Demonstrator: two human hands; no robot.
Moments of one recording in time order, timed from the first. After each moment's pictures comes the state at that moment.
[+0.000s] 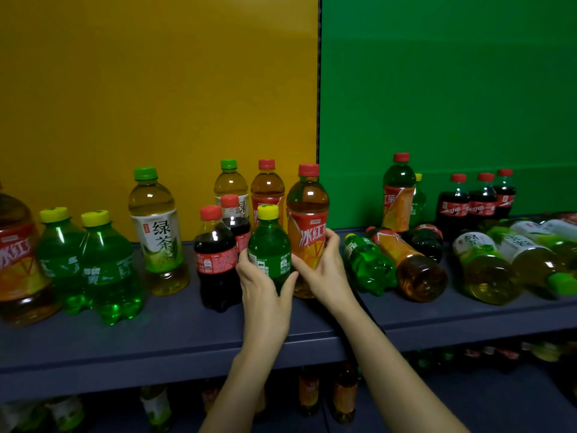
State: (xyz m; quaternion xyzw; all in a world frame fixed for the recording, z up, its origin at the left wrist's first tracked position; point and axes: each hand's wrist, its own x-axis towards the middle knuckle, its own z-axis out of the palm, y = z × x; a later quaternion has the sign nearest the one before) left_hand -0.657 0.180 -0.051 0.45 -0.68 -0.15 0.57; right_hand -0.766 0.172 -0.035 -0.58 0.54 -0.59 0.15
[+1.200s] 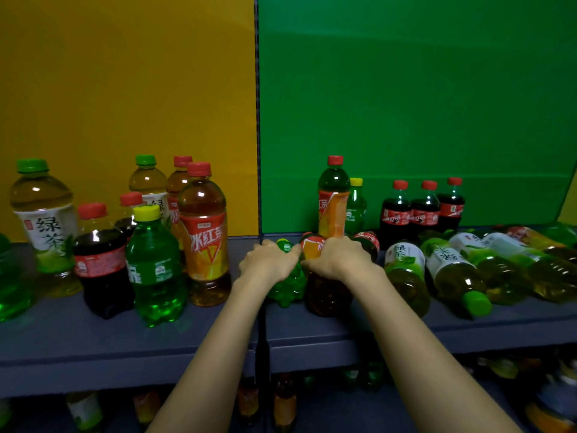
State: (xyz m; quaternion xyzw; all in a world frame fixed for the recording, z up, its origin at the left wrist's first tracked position) left_hand -0.821 0.149 0.002 0.64 -0.73 -0.17 0.18; right_hand -0.932 0.194 0.018 -0.56 0.81 -0.15 0.04
